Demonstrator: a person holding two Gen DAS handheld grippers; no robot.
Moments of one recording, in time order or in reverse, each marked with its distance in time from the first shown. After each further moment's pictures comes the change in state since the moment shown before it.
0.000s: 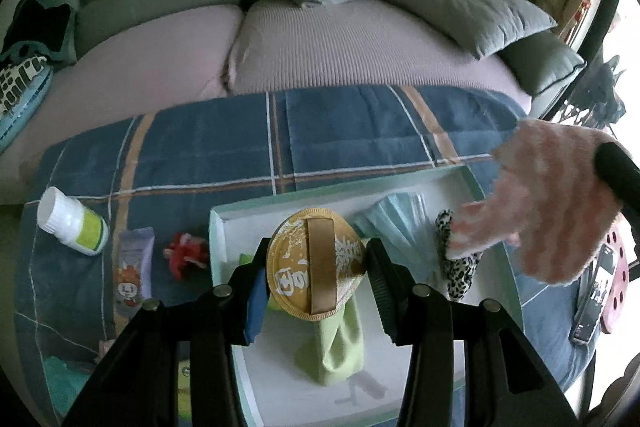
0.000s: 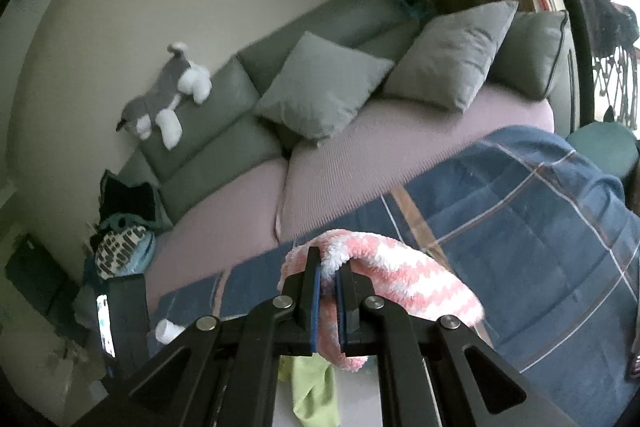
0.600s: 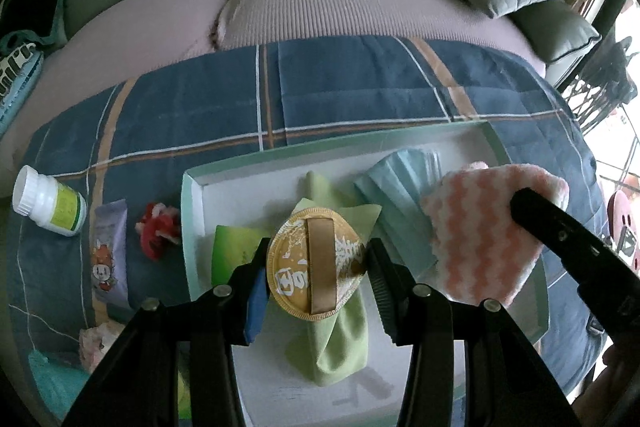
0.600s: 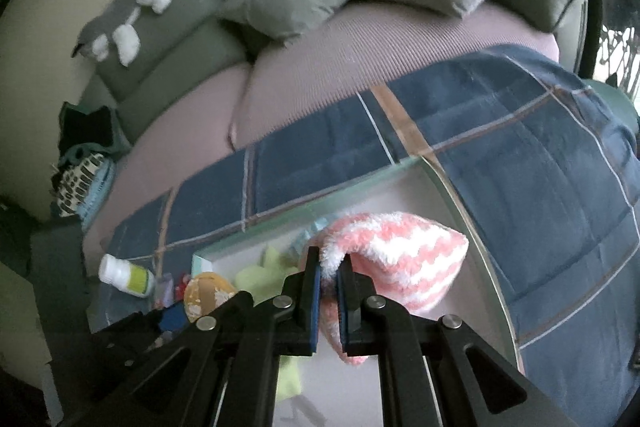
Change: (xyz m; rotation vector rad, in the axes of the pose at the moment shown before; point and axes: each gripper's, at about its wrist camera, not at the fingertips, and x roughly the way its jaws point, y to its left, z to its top) left arm 0.044 -0.007 -0.013 0.013 0.118 0.022; right arm 0.083 -0.021 -0.039 -0.018 0.326 -0.129
